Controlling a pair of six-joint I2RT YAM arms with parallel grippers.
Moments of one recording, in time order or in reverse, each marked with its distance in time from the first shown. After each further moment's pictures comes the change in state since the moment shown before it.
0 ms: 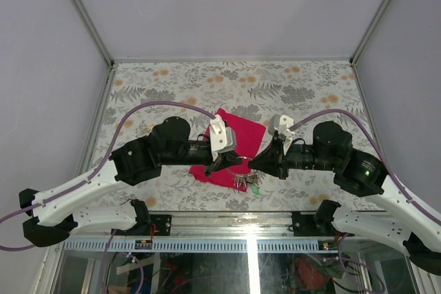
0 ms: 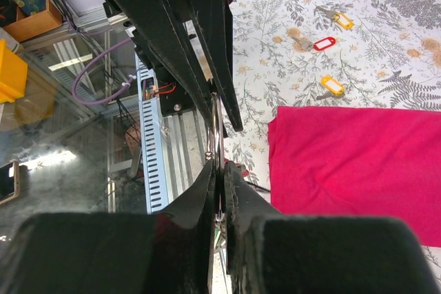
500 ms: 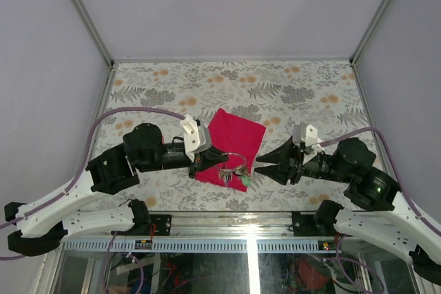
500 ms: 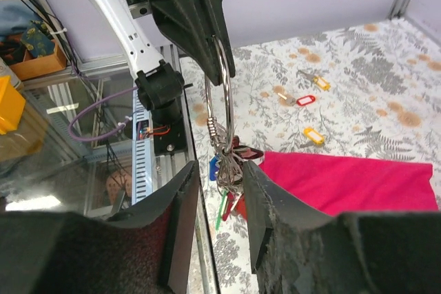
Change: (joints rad) left arm -0.001 -0.160 -0.056 0.010 -0.062 -0.047; right arm 0.000 -0.158 -0.129 0.181 0.021 0.013
